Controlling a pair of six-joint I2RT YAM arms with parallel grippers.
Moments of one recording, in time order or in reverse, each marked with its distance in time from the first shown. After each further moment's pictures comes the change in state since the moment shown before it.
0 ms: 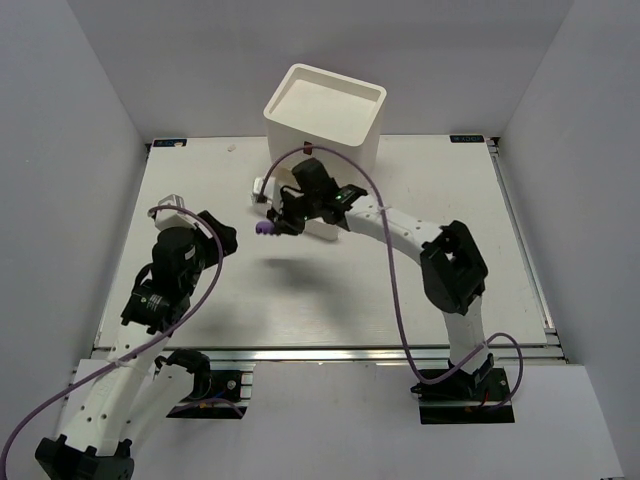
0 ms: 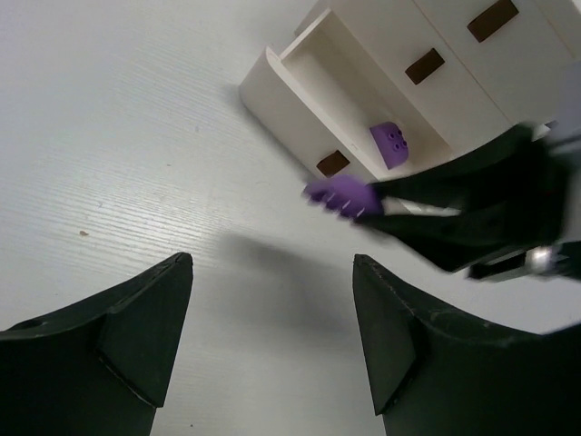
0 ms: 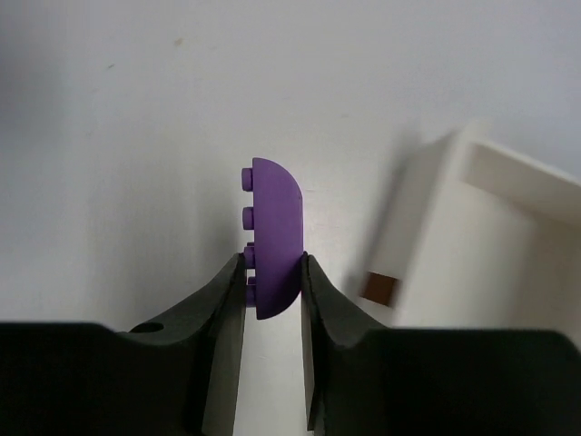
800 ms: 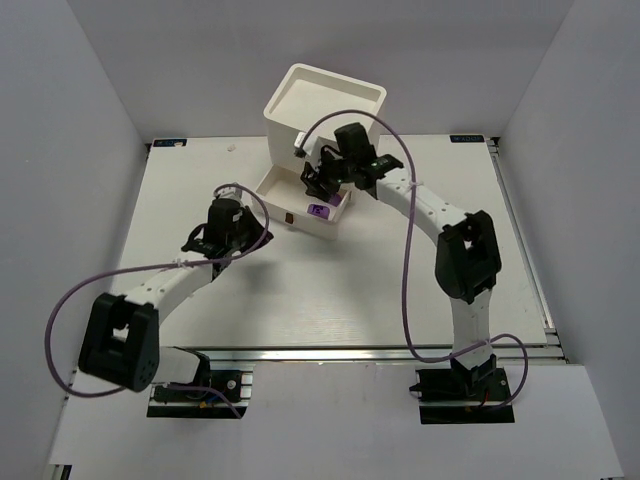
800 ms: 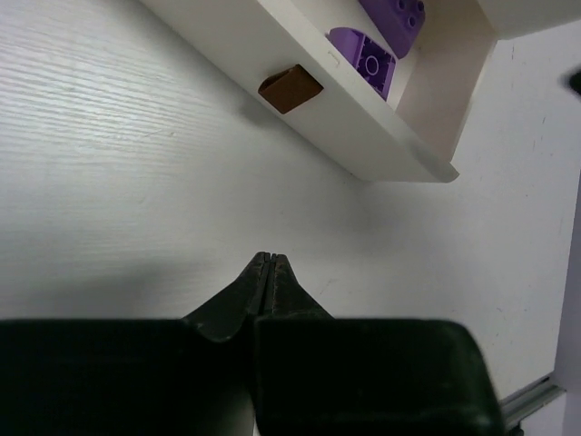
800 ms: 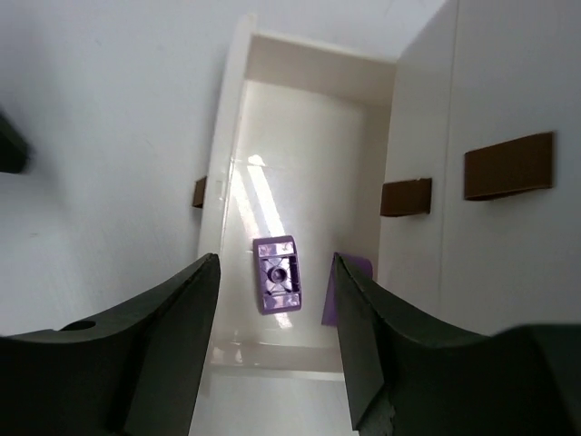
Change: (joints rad) left arm 0.000 0.623 -0.030 0.431 0.350 -0.058; right arm -0.233 -0.004 0.115 -0.045 0.111 0.003
